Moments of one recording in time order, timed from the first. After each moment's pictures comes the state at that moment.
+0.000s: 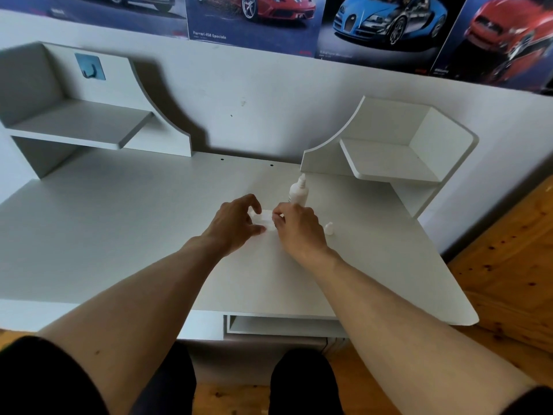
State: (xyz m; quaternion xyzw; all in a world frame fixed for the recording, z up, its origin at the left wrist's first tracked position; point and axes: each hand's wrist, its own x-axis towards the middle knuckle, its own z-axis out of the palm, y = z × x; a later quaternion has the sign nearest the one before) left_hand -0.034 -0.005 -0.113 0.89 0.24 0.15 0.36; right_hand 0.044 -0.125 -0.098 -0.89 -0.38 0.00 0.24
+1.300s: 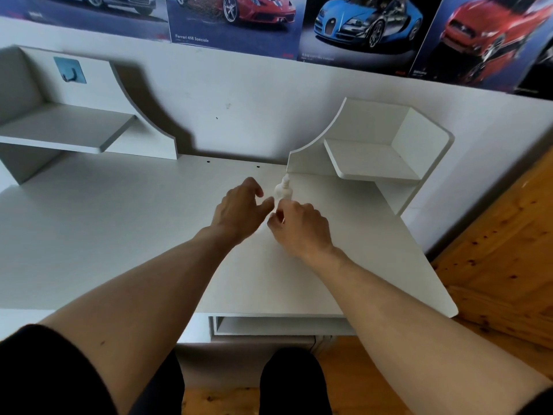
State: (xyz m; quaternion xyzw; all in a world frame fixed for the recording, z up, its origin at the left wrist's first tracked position) left_hand -0.005 -0.036 -0.081 0.88 0.28 0.20 0.34; right_hand 0.053 -0.152 -0.081 -0.90 -0.39 -0.06 0.20
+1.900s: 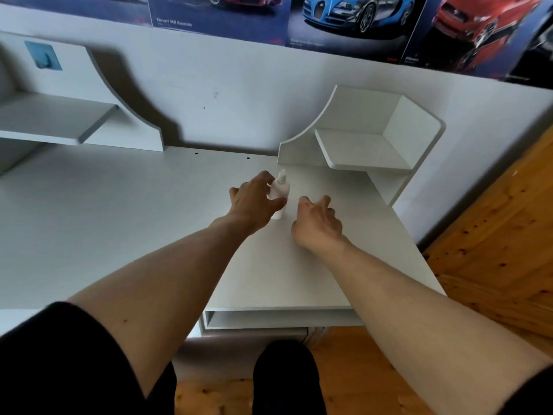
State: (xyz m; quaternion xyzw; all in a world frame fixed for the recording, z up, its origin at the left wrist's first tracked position) left_hand 0.028 -0.057 -0.090 0.88 0.25 0.20 0.36; right_hand 0.080 -0.172 -0.088 -0.96 -0.25 0.03 0.08
